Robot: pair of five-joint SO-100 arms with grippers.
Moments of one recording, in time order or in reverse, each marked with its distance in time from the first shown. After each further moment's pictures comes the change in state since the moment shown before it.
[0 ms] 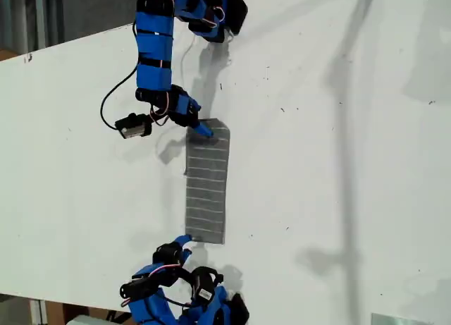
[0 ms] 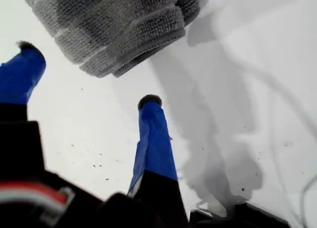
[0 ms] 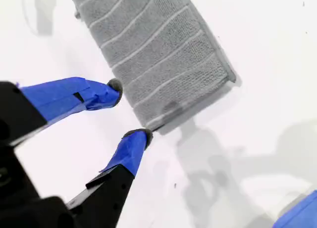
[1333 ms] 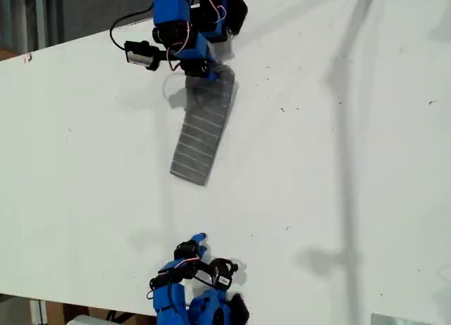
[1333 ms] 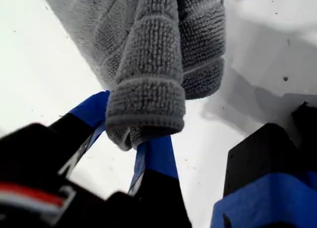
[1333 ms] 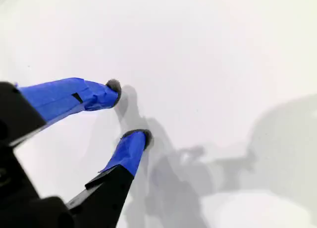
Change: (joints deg) arm 0 -3.6 -2.5 33.8 -37.7 -0.1; arm 1 -10.1 55.5 38.9 8.2 38.3
